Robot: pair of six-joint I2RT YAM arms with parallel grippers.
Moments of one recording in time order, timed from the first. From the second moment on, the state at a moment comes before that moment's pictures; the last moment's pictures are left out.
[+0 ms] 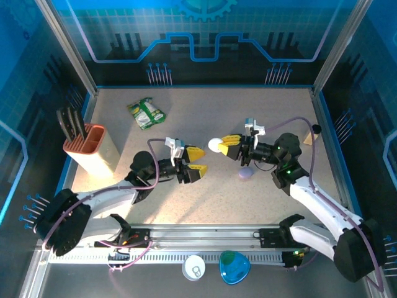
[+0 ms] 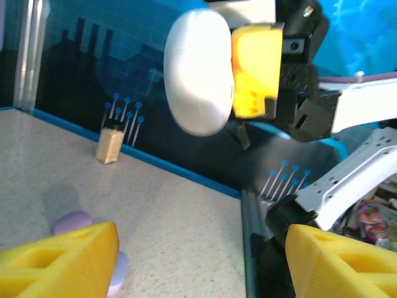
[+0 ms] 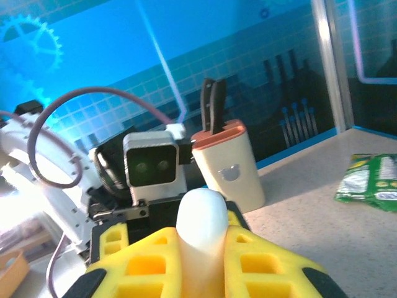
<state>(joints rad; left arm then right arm) -0.61 1.25 0.41 1.03 0.74 -0.46 0.42 1.01 0.61 0.54 -0.91 0.45</state>
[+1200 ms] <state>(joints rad) -0.60 1.37 0.47 1.28 0.87 -0.48 0.53 1.03 0.70 0.27 -0.88 0.22</state>
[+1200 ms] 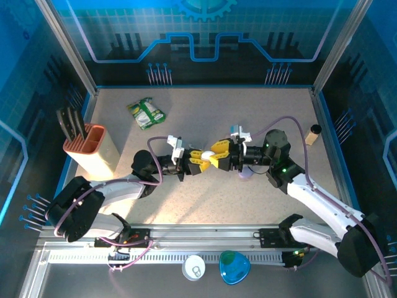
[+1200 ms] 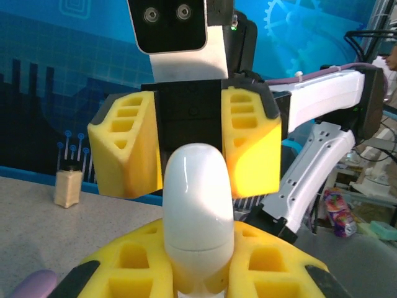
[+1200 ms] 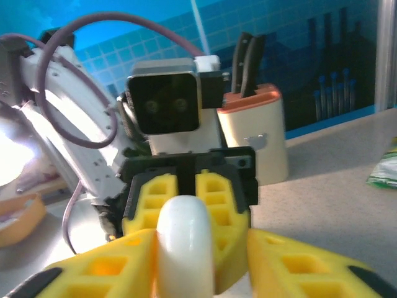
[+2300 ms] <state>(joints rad) -0.42 1.23 0.21 1.27 0.75 -0.27 0.53 1.69 1.26 -0.34 -0.26 0.25</state>
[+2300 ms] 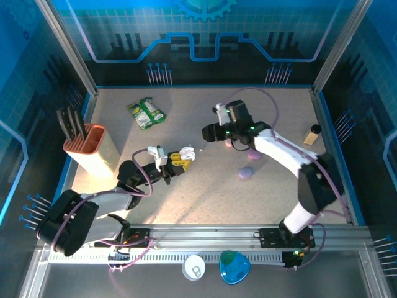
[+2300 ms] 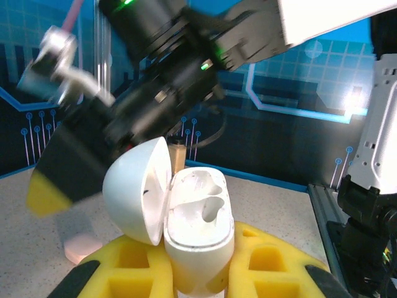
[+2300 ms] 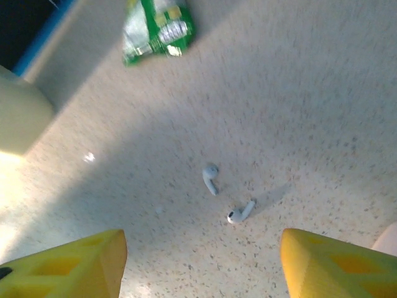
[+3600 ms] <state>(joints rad) -0.42 1.27 0.21 1.28 0.80 -0.27 0.59 2.24 1.70 -0.59 -0.31 0.17</state>
